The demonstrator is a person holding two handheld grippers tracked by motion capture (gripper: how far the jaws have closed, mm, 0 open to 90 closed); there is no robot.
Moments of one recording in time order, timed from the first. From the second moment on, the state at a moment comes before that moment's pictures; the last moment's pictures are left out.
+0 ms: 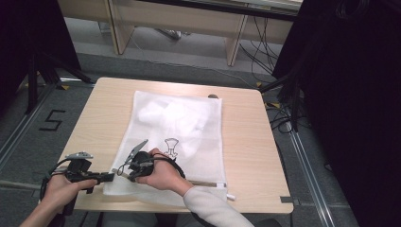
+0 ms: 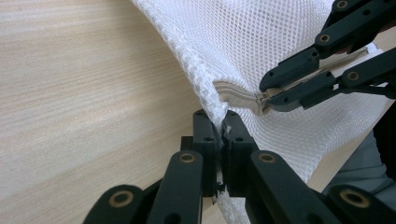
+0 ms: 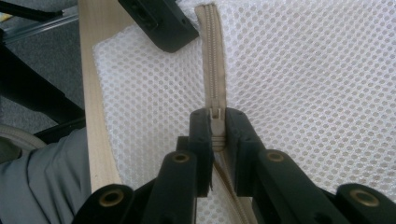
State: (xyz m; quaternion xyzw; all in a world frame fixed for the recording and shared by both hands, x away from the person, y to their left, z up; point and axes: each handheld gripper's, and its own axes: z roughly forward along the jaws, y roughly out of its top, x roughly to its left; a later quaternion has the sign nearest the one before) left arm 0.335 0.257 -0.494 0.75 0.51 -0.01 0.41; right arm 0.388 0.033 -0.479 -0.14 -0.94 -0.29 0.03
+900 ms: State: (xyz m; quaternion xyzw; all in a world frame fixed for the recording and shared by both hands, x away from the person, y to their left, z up) left arm 0.335 0.257 -0.495 0.76 0.52 0.00 0.40; right arm 0.388 0.017 -0.484 -0.15 -0.94 -0.30 0.03
